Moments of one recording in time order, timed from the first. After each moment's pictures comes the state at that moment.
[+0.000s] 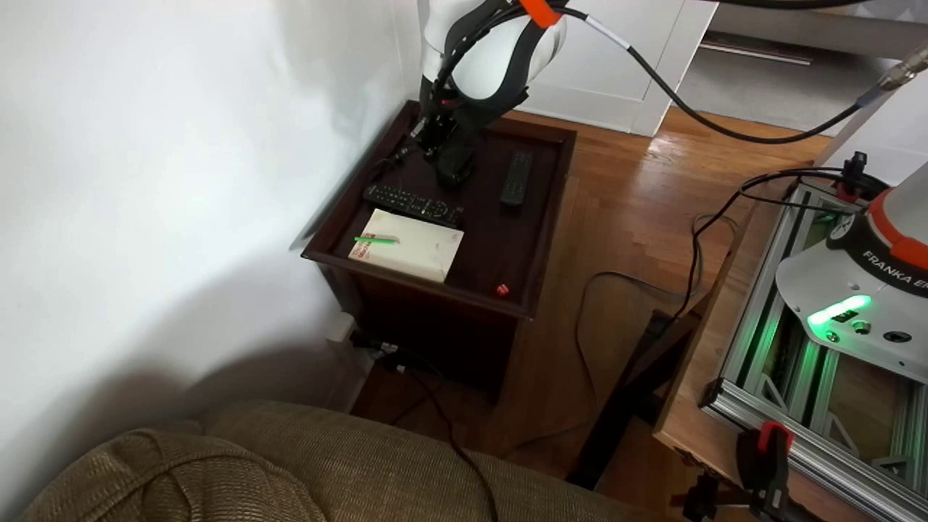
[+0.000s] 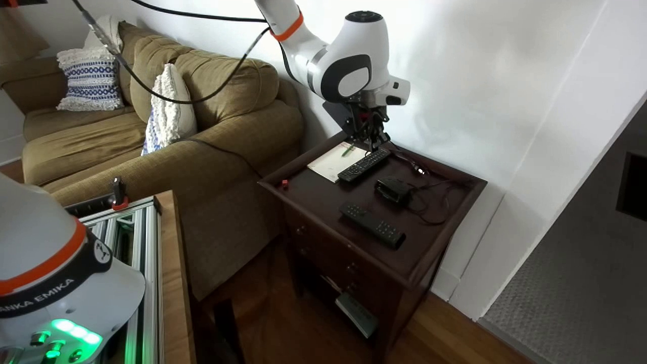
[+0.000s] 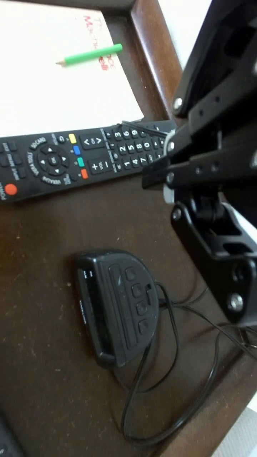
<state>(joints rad) 0.13 0.58 0.08 -2.02 0.06 2.86 0.15</state>
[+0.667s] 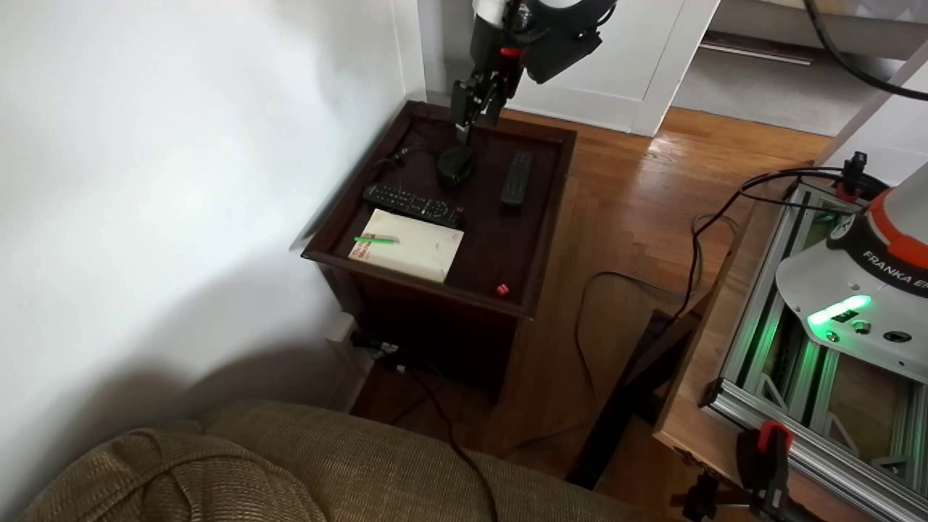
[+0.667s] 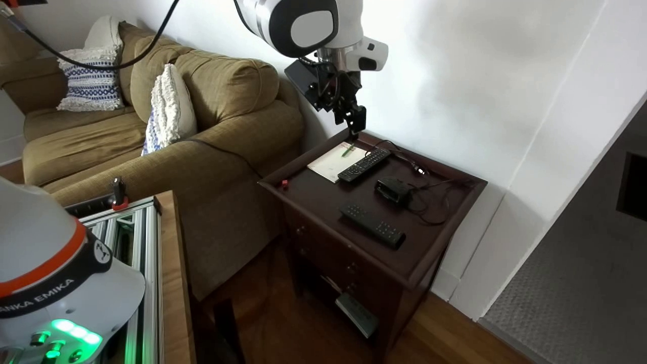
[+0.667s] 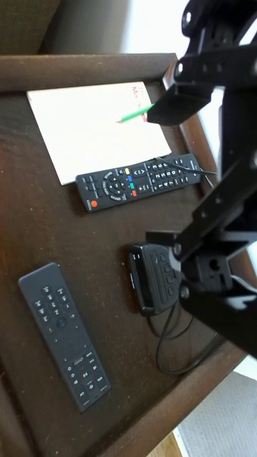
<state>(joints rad) 0.07 0.18 0.14 -2.34 0.14 2.70 0.08</state>
